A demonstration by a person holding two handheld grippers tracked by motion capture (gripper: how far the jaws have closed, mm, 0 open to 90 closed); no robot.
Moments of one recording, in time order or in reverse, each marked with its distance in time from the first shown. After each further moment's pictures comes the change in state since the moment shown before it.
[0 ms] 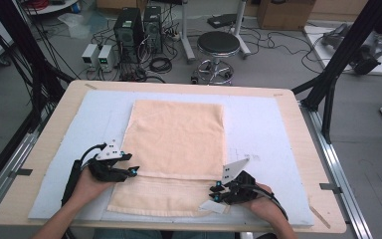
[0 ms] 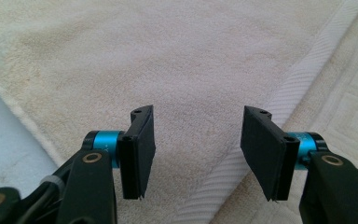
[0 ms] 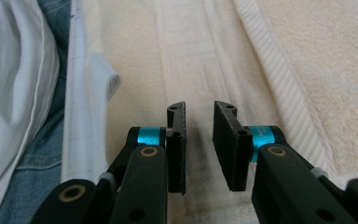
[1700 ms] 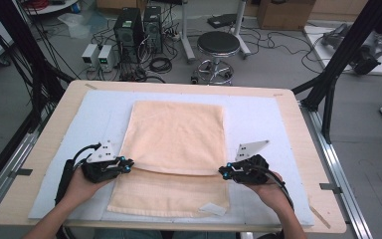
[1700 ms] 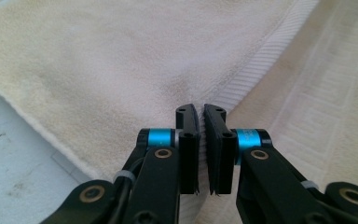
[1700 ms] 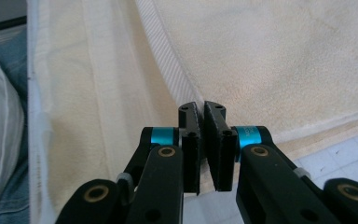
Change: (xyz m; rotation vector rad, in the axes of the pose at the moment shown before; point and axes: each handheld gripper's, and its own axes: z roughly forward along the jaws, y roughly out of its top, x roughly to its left) left arm -0.008 0.009 -0.030 -0.045 -0.048 0.065; right arm -0.027 0.009 -0.045 -0.115 -0.137 0.140
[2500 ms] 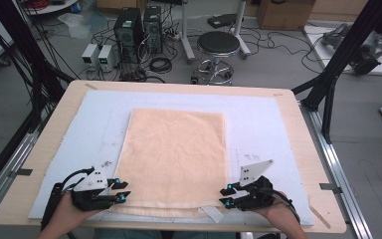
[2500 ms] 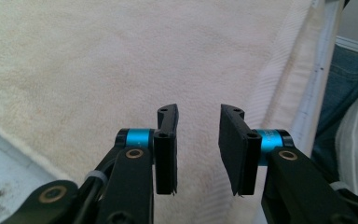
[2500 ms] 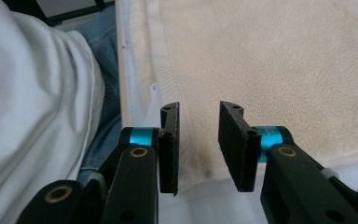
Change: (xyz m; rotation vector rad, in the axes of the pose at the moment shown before) left arm -0.047 -0.018 -0.021 0.031 -0.098 0.028; right arm 0.039 -0.024 -0.002 0.026 0.178 -0.041
